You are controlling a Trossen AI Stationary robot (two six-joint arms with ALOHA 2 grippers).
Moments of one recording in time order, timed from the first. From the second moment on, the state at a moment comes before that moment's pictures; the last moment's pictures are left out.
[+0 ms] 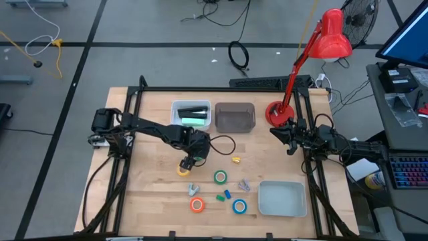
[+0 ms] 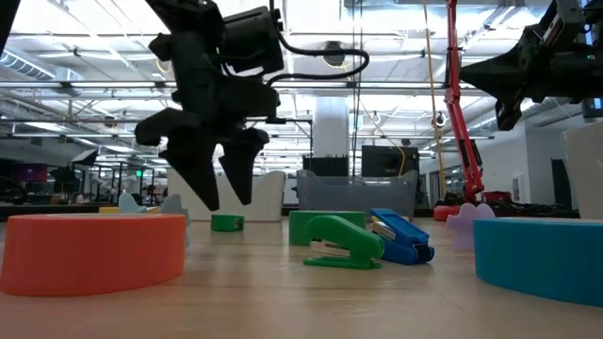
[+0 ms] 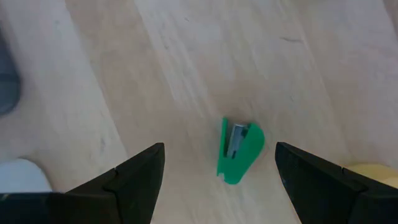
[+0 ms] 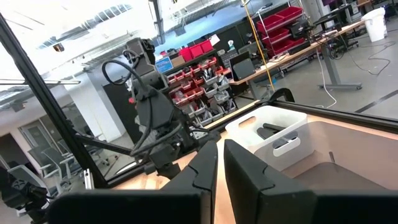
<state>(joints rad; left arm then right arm) -0.01 1.77 1.08 -0.54 0.03 0.41 -0.10 0.01 0.02 0.13 0.10 0.43</state>
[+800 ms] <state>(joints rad) -0.01 1.86 1.11 -0.53 0.05 0.44 -0.11 0.01 0.02 0.13 0.10 0.43</state>
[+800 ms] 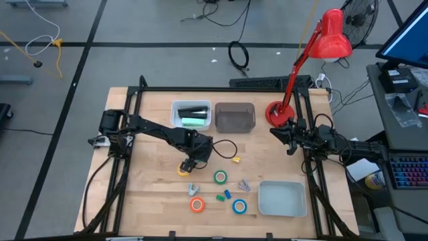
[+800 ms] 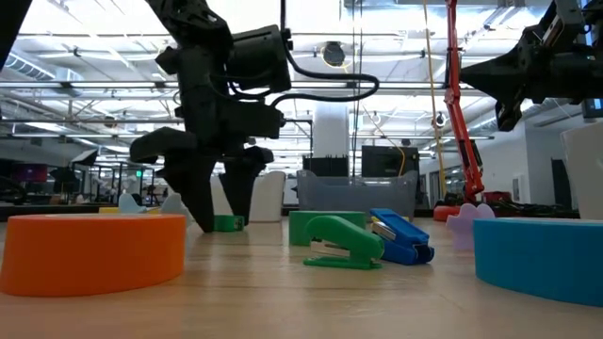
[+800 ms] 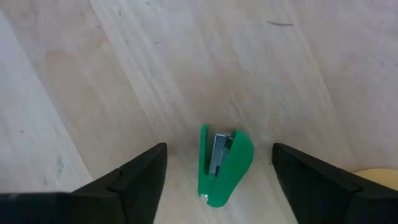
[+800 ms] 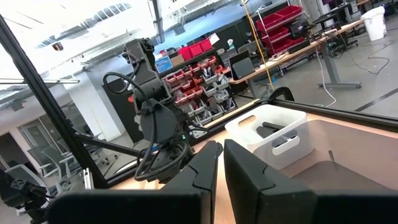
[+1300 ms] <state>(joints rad) -0.01 1.86 1.11 -0.52 0.05 0.41 -0.11 0.01 0.02 0.13 0.10 0.43</state>
